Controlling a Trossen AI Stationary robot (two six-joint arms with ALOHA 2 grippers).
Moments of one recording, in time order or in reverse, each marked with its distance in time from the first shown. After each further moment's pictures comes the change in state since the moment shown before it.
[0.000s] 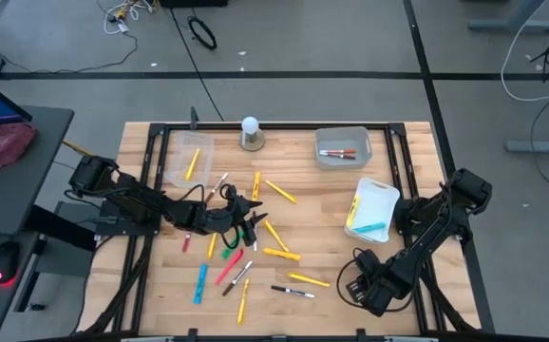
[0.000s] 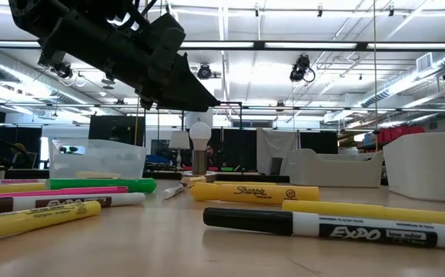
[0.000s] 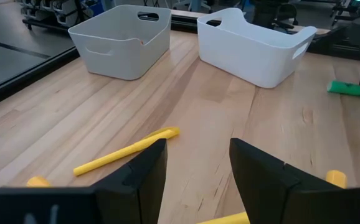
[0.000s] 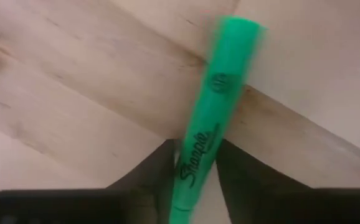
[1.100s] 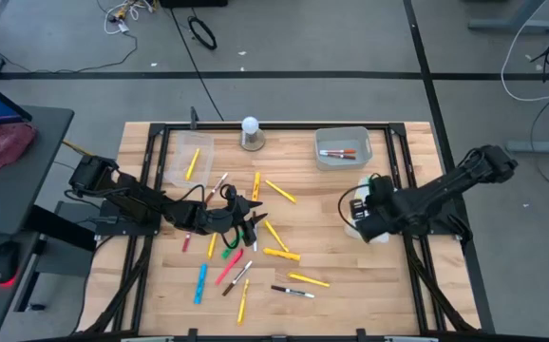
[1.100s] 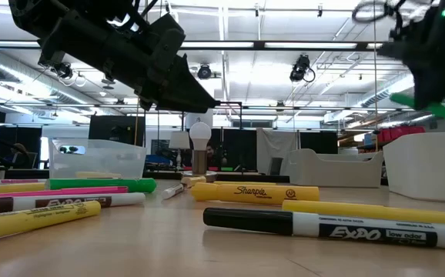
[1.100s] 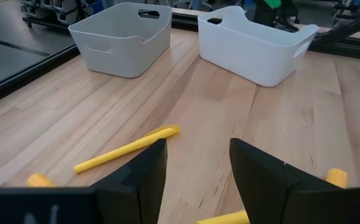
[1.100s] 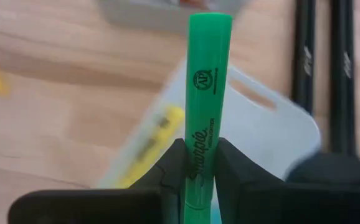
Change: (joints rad) left arm 0.000 0.000 0.000 -0.010 0.000 -0.007; right arm -0.489 -0.449 0.077 -0.782 0.438 -0.144
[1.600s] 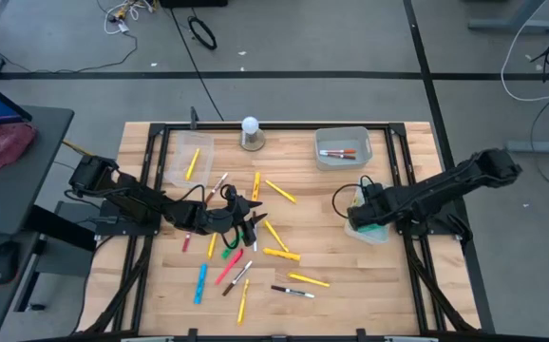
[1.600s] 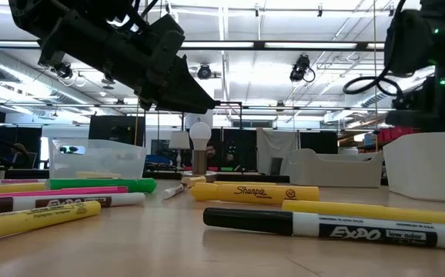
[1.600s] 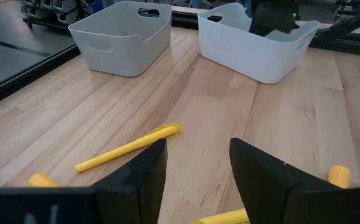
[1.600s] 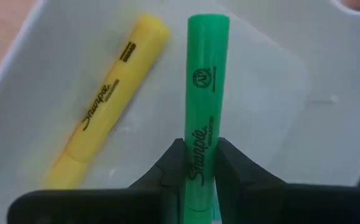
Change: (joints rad) left arm 0.000 0.000 0.000 -0.006 0.000 0.008; right arm -0.187 -0.023 -0.342 0.451 -0.275 -0.207
